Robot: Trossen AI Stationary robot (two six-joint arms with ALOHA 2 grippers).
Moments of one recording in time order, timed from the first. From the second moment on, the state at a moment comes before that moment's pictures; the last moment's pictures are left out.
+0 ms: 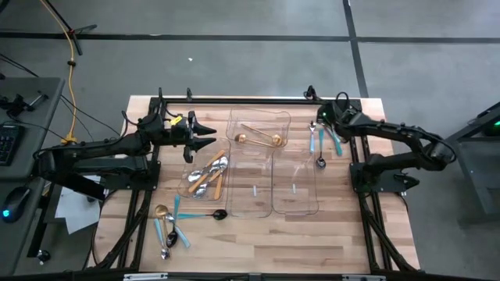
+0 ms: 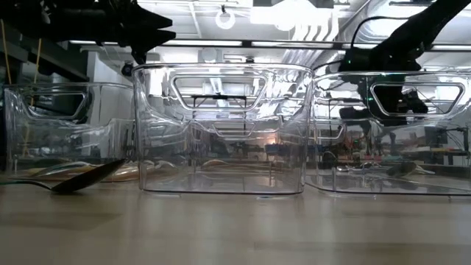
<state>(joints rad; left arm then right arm) 0.38 0.79 0.38 0.44 0.31 -0.17 -0.74 1.22 0.57 -0.39 0.74 0.73</state>
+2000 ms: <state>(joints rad) 0.38 0.79 0.38 0.47 0.31 -0.16 -0.90 1.42 0.48 -0.35 0.54 0.62</state>
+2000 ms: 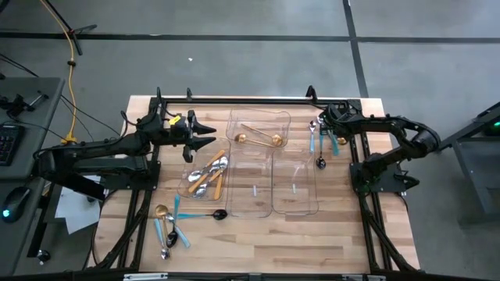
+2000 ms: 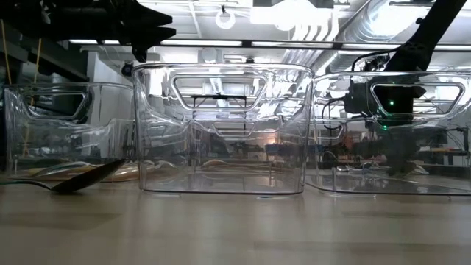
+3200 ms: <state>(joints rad) 0.38 0.79 0.38 0.44 0.31 -0.16 -0.38 0.97 0.41 0.57 0.45 0.08</state>
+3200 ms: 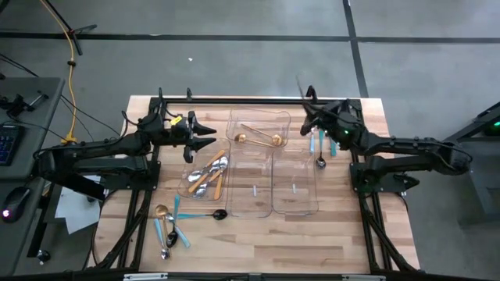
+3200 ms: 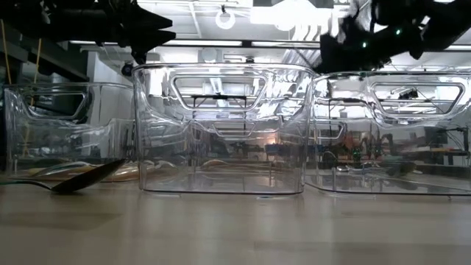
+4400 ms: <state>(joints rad) 0.38 0.79 0.38 0.47 0.25 -0.07 -0.33 0.98 0.37 0.76 0.10 0.04</state>
